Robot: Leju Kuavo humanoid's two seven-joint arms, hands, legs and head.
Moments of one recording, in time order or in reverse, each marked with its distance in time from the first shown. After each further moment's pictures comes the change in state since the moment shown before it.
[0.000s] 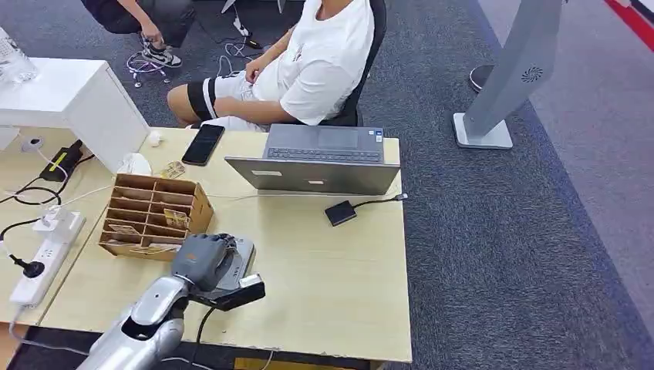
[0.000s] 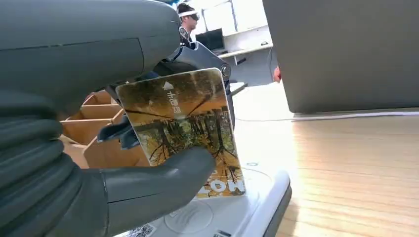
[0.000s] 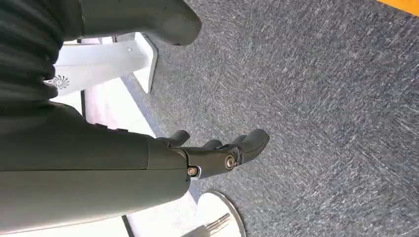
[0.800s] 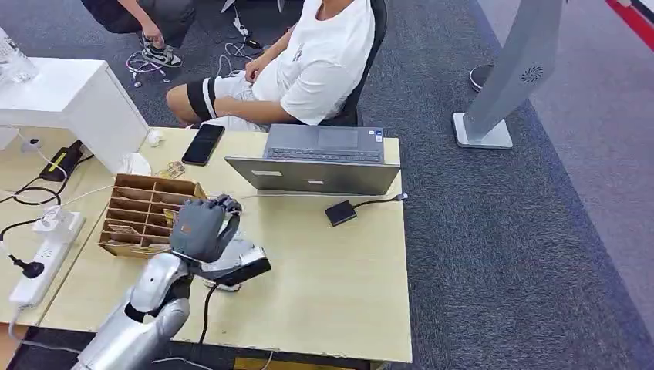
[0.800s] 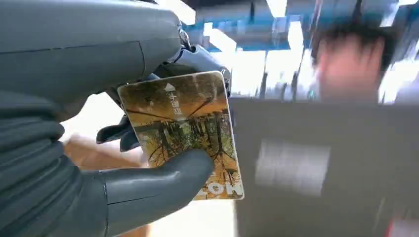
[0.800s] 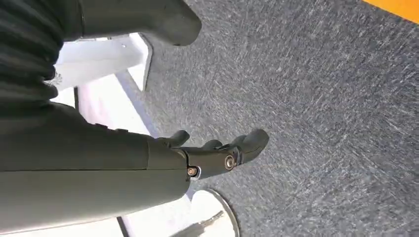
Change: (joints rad) left arm -0.092 -0.030 0.010 -0.153 0.039 0.232 -0.085; right arm -0.001 0.000 0.008 0.000 0.008 0.002 -0.029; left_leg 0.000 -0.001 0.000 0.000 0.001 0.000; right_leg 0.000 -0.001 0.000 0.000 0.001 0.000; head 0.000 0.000
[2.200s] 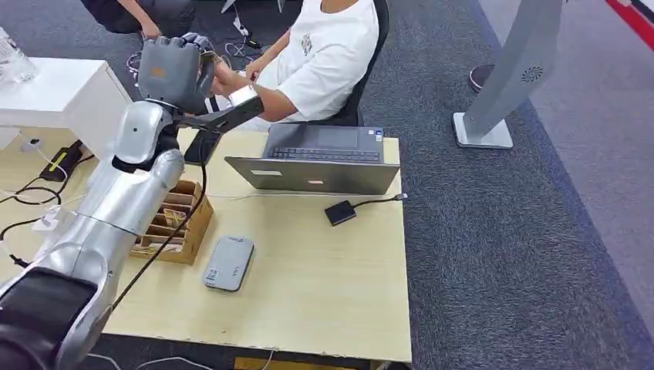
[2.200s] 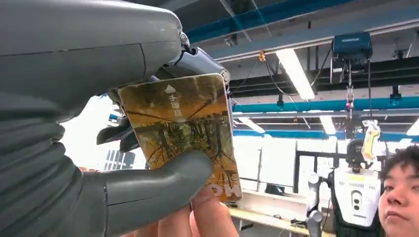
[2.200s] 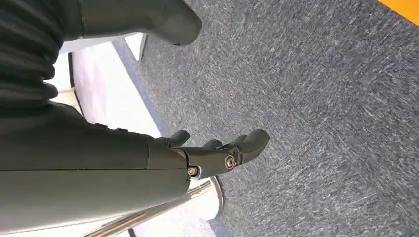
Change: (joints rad) left arm -0.670 -0.100 0.019 0.472 -0.096 -0.030 0.084; right arm -0.064 0.026 0.066 0.011 0.064 0.035 0.047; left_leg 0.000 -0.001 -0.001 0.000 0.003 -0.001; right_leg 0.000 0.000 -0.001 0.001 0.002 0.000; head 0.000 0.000
